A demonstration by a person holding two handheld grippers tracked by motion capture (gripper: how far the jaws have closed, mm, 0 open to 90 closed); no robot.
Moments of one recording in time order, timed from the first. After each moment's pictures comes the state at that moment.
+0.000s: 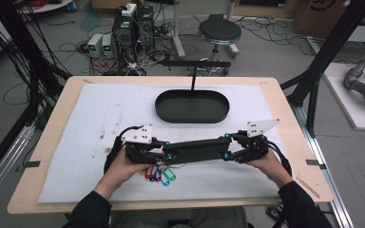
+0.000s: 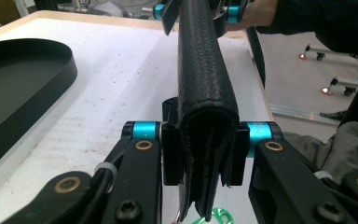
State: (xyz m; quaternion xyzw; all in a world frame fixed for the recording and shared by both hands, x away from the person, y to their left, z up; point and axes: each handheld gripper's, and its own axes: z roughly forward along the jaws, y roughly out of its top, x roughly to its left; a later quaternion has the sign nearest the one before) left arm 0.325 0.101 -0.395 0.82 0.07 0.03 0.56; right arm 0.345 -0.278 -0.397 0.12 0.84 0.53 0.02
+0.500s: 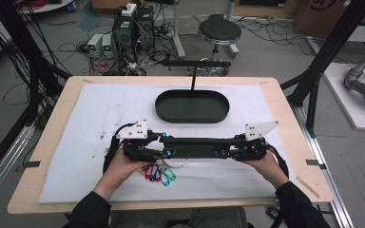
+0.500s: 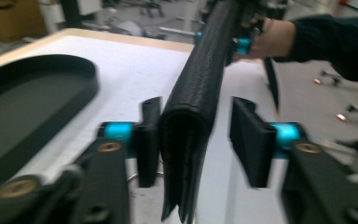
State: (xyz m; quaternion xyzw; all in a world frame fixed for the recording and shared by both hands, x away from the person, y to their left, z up) left arm 0.327 0.109 -0.389 0.79 0.12 0.06 0.60; right arm 0.340 -0.272 -0.394 0.09 0.84 0.54 0.04
